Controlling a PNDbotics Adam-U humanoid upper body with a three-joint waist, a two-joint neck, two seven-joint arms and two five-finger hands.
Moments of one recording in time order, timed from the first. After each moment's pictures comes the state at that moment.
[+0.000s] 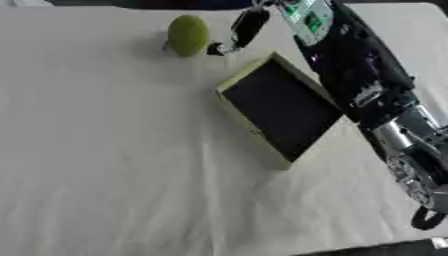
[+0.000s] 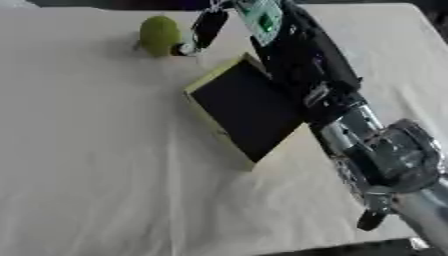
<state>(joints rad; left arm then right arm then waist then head) -0.69 0.48 0.02 -1.99 -0.04 -0.15 0.36 -1.31 -0.28 0.11 -0.79 0.70 -0.49 0.67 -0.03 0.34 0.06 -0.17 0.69</state>
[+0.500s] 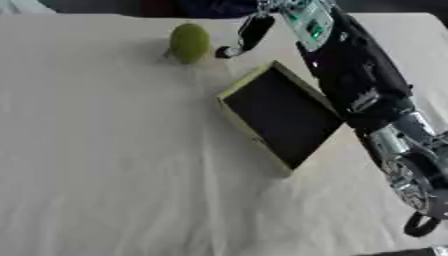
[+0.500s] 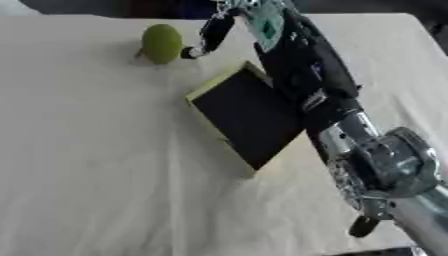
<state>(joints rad) -0.69 0.47 0.02 -1.99 -0.04 -0.15 0.36 -1.31 -0.27 0.07 -0.75 0.78 -0.54 0.62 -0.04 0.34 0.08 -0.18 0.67</state>
